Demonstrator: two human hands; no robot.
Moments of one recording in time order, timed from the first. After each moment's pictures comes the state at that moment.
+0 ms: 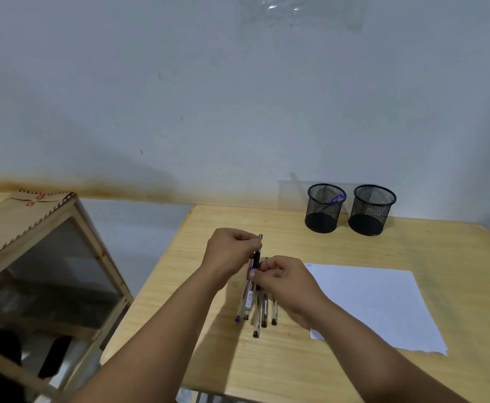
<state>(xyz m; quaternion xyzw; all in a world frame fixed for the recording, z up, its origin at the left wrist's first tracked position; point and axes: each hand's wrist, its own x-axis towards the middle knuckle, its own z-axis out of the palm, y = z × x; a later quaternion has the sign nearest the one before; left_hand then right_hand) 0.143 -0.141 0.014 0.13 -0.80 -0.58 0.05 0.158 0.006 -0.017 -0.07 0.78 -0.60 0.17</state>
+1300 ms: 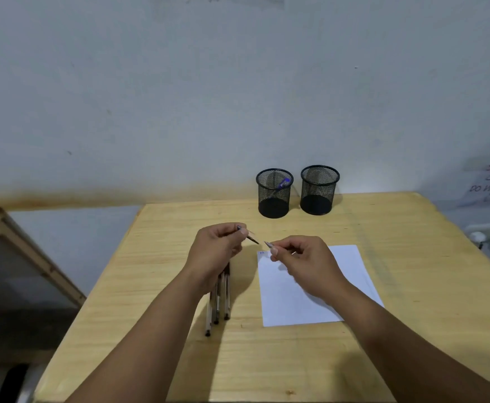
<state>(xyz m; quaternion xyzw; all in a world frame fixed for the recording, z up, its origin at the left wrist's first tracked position) 0.130 -0.074 0.003 0.09 -0.72 -0.69 0.00 0.140 0.116 -0.018 -0.06 0.80 -0.60 0.02</state>
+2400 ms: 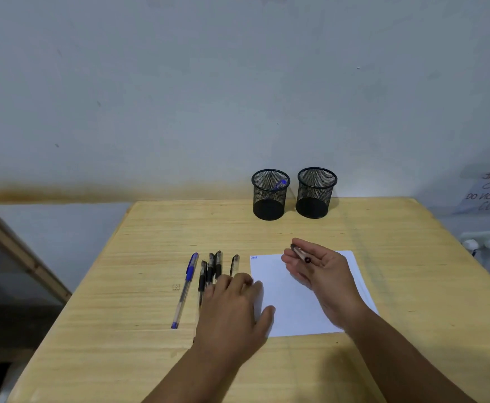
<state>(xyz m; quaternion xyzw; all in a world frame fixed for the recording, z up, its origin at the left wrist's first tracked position) 0.195 -0.040 -0.067 -0.09 -0.98 -0.12 0.10 0.141 0.142 -0.040 0.07 0.61 -0.79 0.05</state>
